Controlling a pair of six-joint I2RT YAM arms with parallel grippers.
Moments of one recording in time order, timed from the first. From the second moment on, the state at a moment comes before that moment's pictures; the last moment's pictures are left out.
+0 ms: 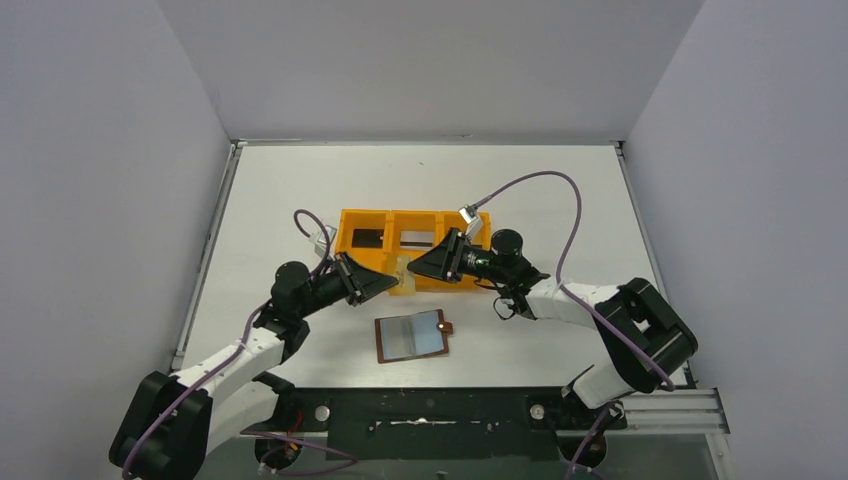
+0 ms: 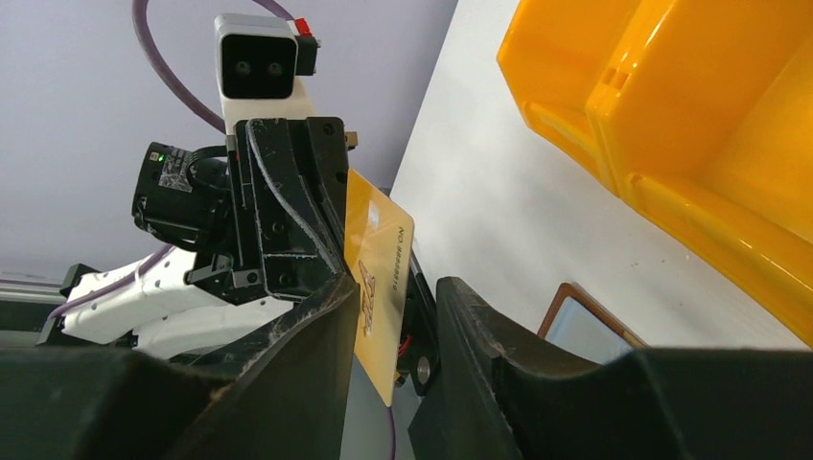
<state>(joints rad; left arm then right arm) -0.43 1.01 0.28 0.61 0.57 -1.23 0.62 1.50 0.60 0.77 -0.61 1.10</state>
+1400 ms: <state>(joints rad) -0.37 1.12 0.22 0.85 0.64 -1.32 0.62 1.62 0.62 0.96 -0.71 1.23</state>
